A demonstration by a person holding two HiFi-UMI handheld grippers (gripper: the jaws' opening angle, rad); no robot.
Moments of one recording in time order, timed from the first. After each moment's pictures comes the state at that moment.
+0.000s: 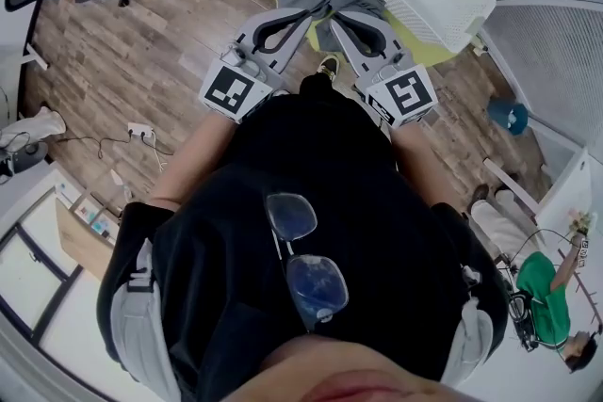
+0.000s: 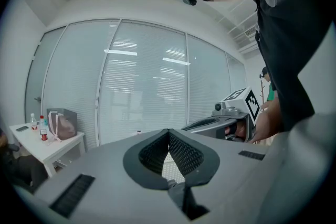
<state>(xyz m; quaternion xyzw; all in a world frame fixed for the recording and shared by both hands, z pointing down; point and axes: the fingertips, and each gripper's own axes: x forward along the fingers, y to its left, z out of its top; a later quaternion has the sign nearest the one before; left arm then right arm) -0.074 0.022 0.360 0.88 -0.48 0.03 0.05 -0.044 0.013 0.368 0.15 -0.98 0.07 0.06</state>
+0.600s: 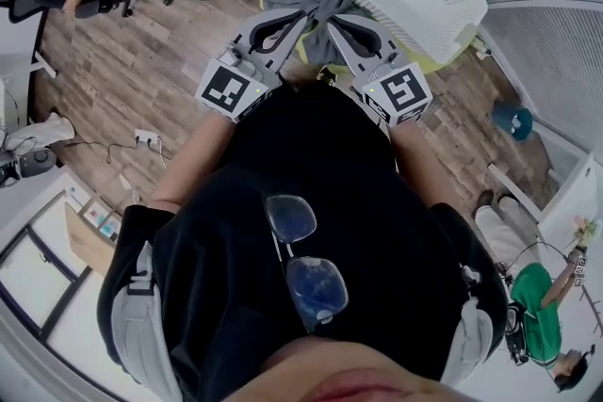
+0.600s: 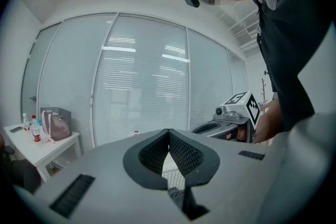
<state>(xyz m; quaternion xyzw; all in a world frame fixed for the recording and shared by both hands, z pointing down) -0.042 -0.035 0.368 0.88 -0.47 0.05 0.06 -0.007 -0.042 0.390 0.15 -0.98 0.09 0.07</state>
